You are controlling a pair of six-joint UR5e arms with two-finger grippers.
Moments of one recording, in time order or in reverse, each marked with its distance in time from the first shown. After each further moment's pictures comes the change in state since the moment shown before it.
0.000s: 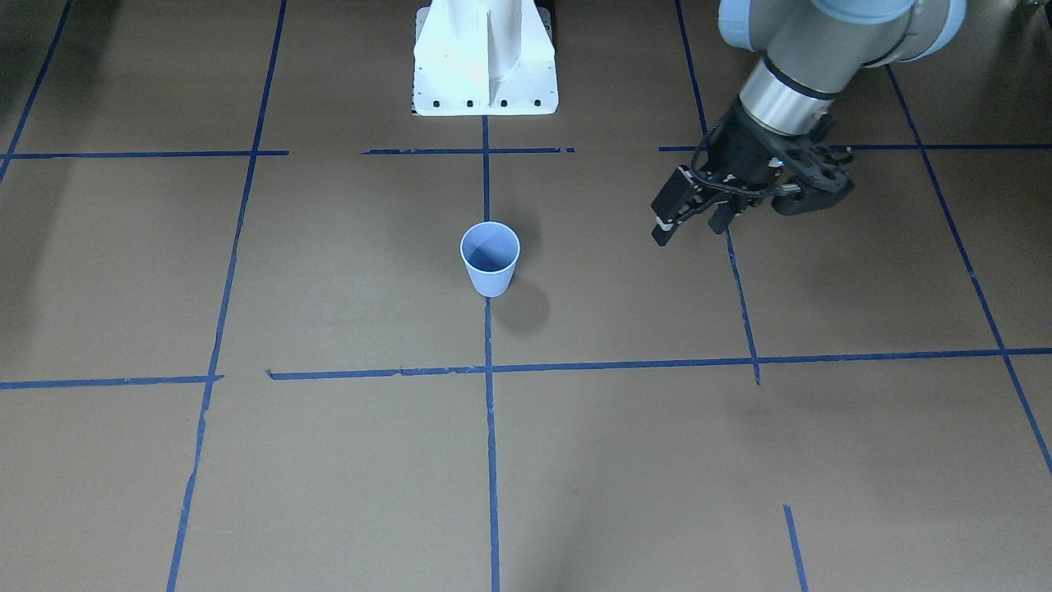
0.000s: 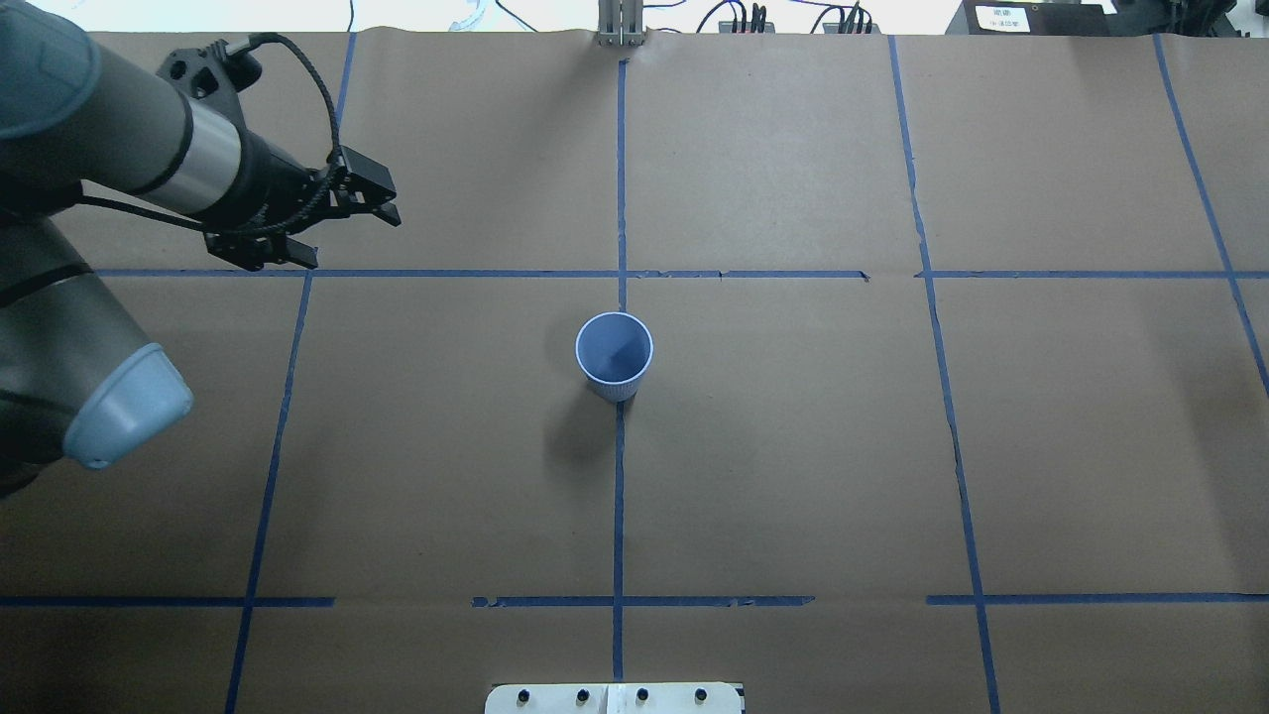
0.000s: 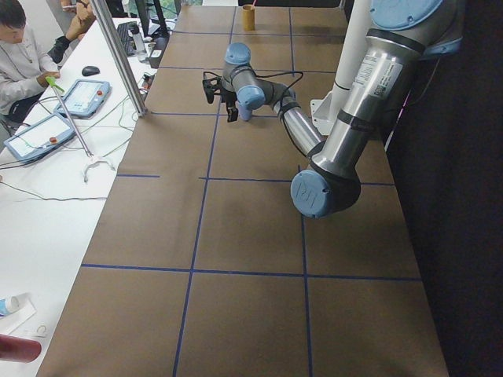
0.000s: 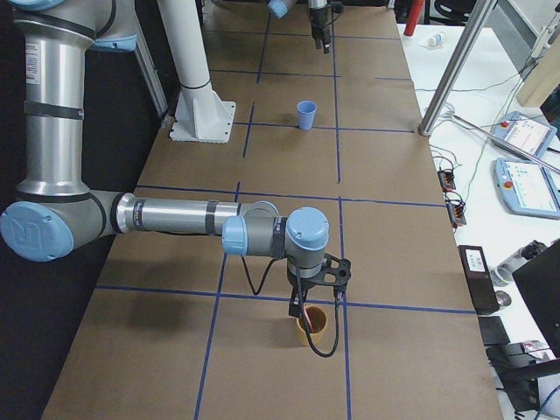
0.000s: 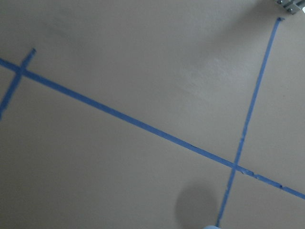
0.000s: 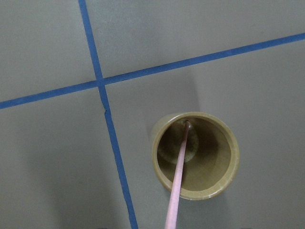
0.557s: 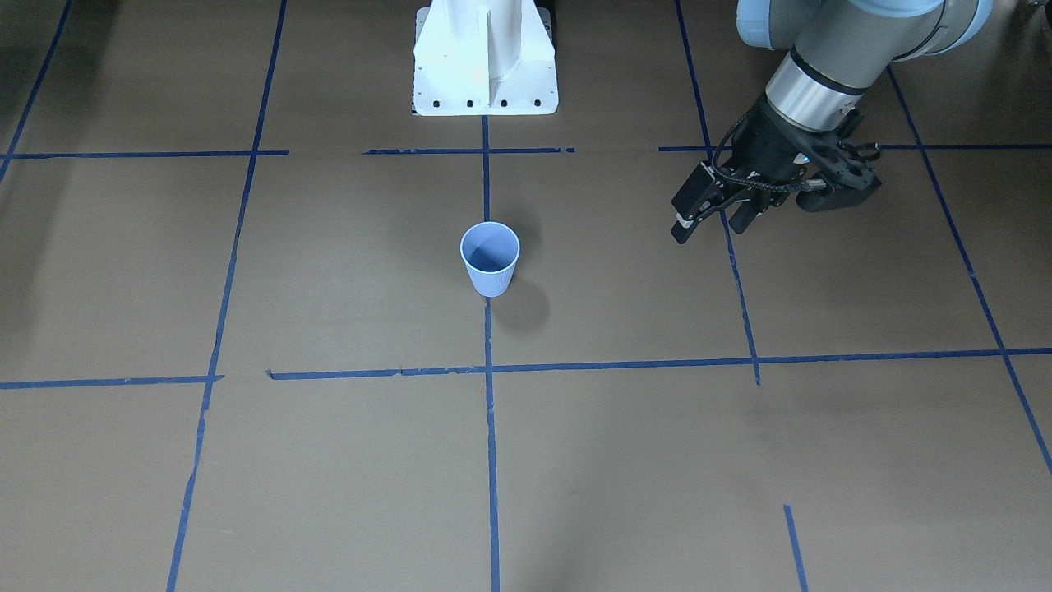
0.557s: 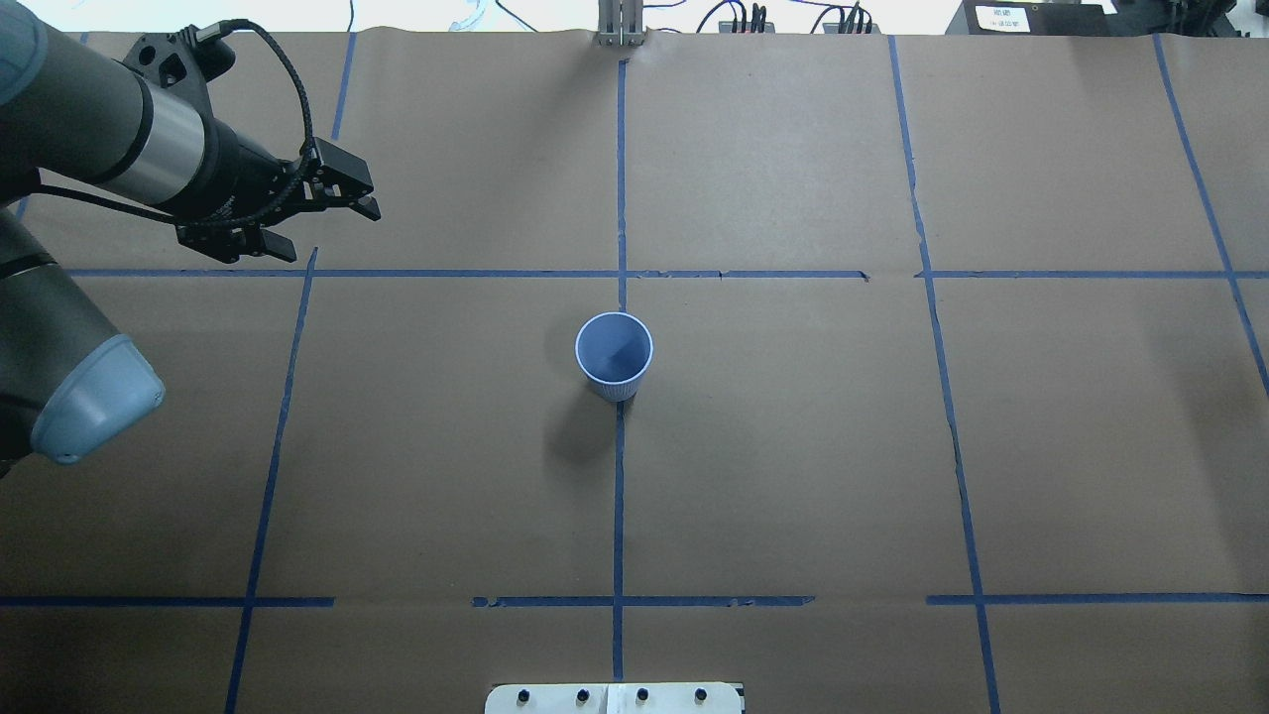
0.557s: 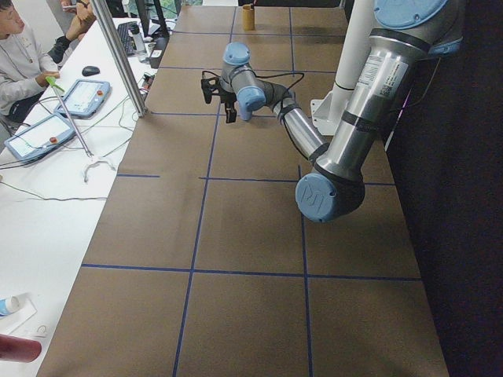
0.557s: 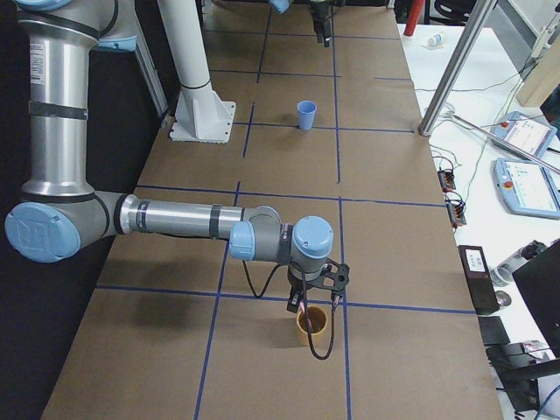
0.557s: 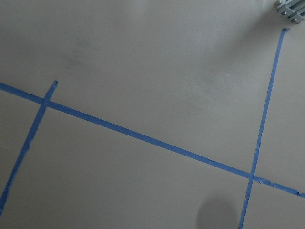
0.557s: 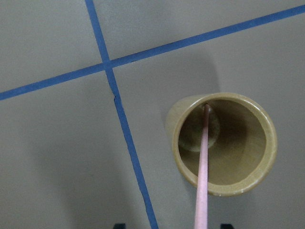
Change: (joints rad) left arm -0.021 0.016 -0.026 0.000 -0.028 0.027; right arm -0.042 0.008 -0.043 0.000 0.046 0.046
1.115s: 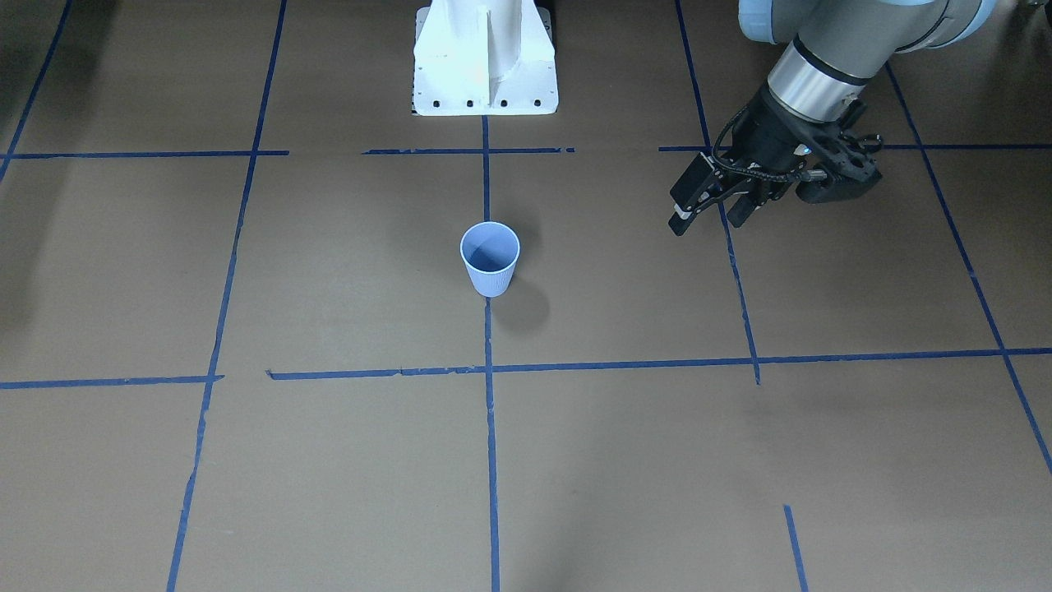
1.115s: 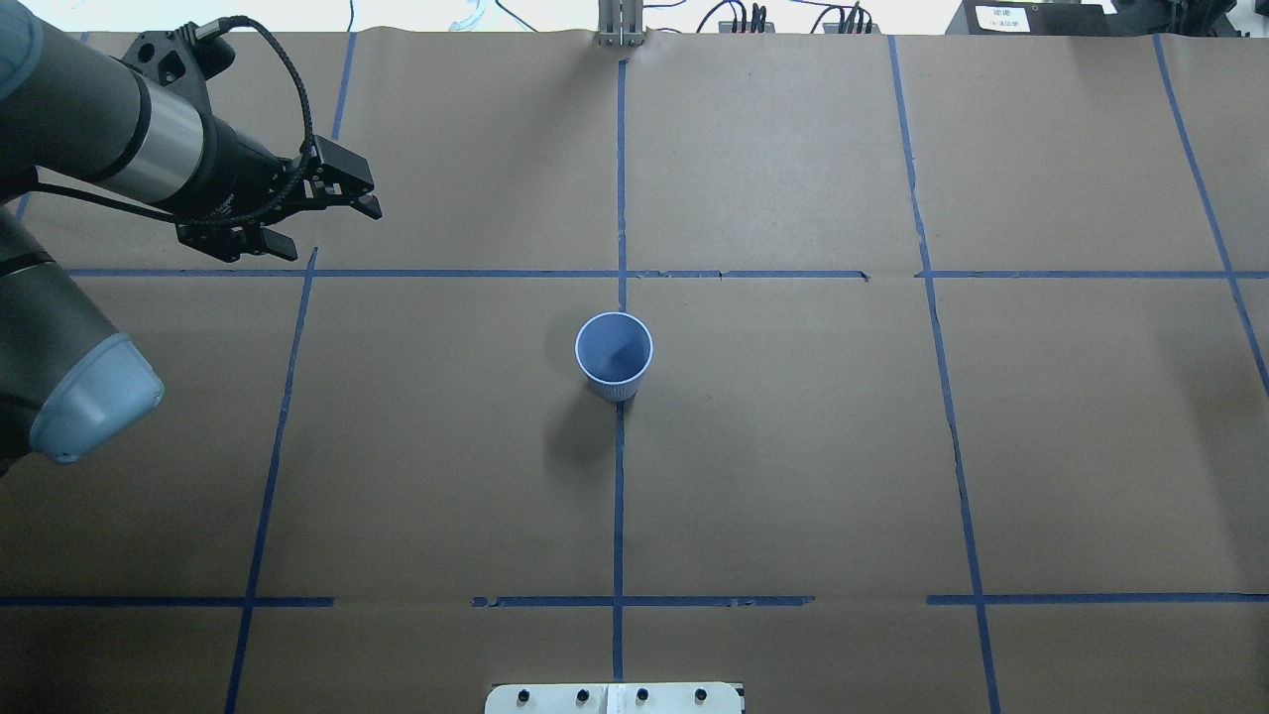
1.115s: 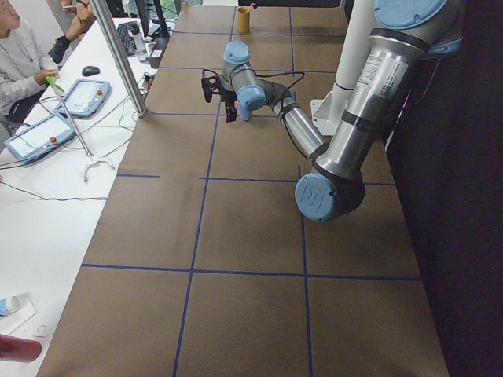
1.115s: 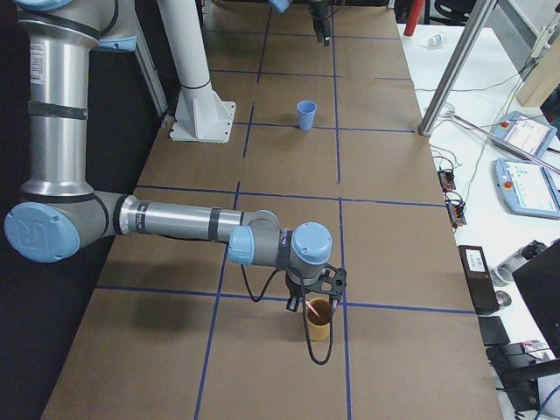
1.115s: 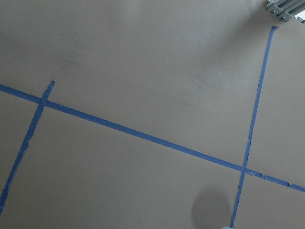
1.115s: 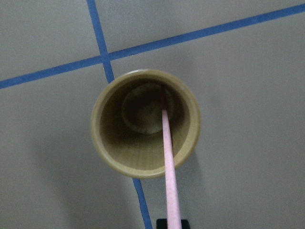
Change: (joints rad) left arm 0.001 -0.003 -0.002 -0.002 -0.002 -0.005; right arm 0.015 -0.011 0.016 0.003 -0.001 -0.043
